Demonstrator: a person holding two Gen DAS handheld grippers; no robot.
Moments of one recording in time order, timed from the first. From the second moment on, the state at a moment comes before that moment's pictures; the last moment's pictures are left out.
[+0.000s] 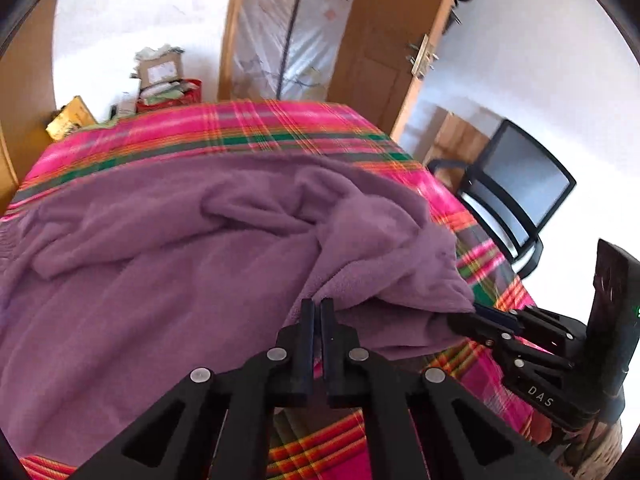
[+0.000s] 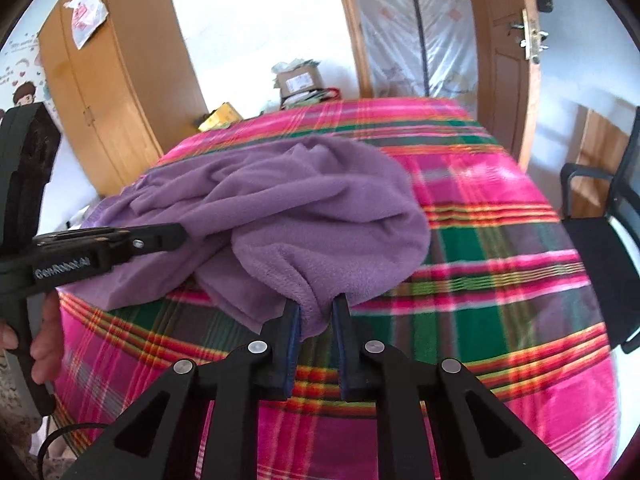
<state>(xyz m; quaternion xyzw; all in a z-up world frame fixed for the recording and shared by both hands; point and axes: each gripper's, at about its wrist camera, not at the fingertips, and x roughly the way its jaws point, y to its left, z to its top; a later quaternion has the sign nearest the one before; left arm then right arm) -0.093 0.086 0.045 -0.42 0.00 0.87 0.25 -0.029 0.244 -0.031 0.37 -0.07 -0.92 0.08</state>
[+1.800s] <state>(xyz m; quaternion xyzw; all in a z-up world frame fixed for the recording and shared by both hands) -0.099 -0.071 0.050 -0.40 -0.16 0.90 0.09 -0.012 0.268 -0.002 0.35 -0.02 -0.93 0.12</state>
